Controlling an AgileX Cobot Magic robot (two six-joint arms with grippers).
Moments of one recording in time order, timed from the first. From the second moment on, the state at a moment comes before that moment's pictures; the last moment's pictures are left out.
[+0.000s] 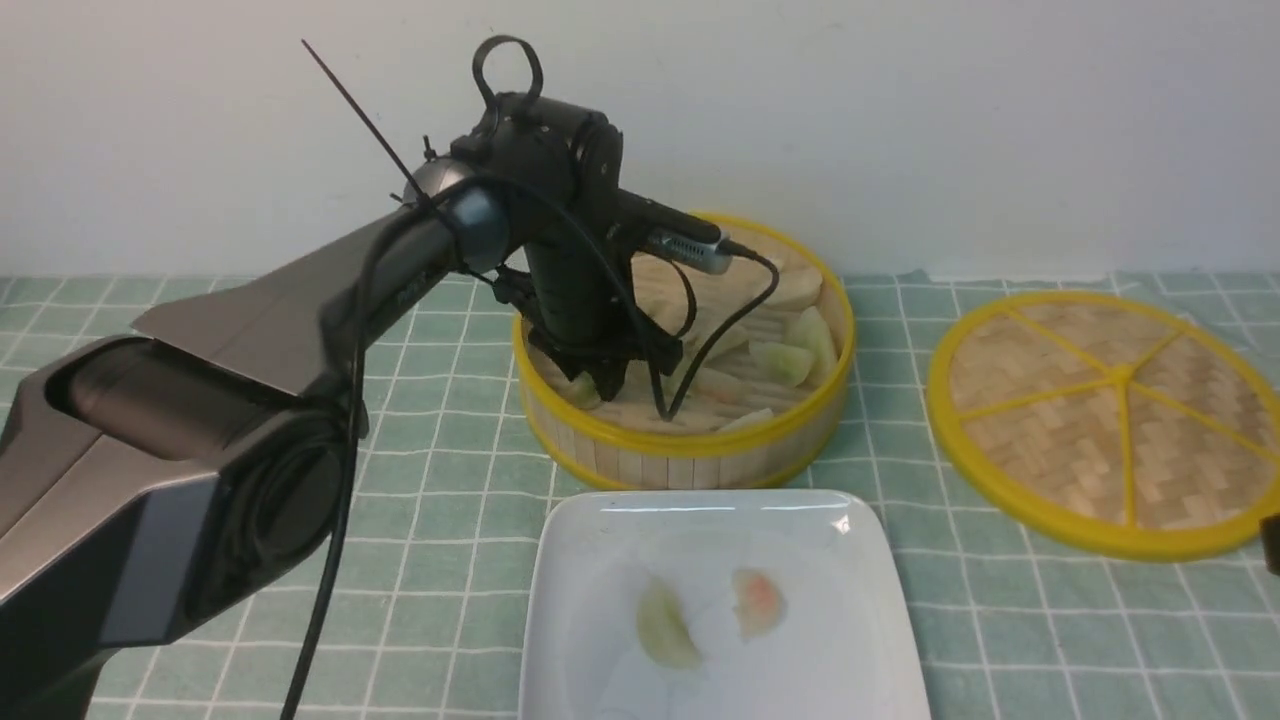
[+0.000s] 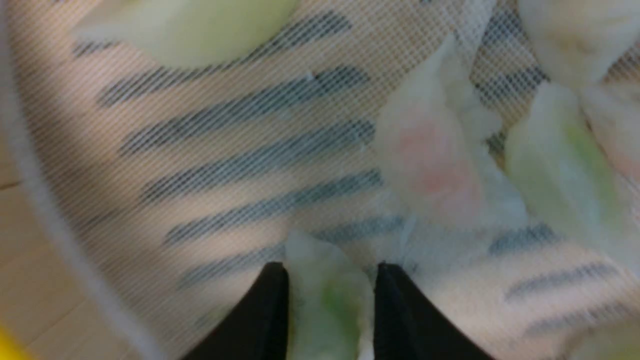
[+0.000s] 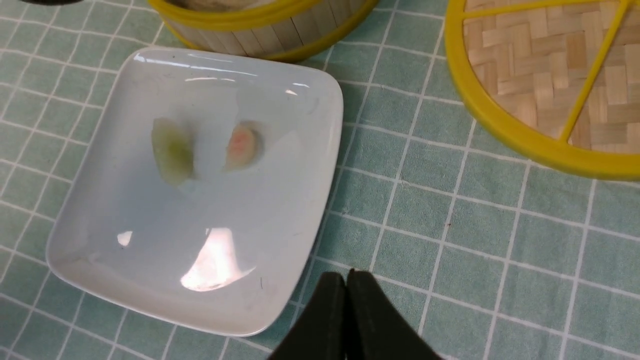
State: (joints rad) right arm 0.06 0.79 -0.85 0.38 1.15 -0.21; left arm -0.43 2.42 -2.23 0.01 1.21 0.06
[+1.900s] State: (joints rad) right arm 0.18 1.14 -1.18 0.48 1.18 -0.47; left arm -0.59 1.70 -1.60 -0.08 1.22 0.07
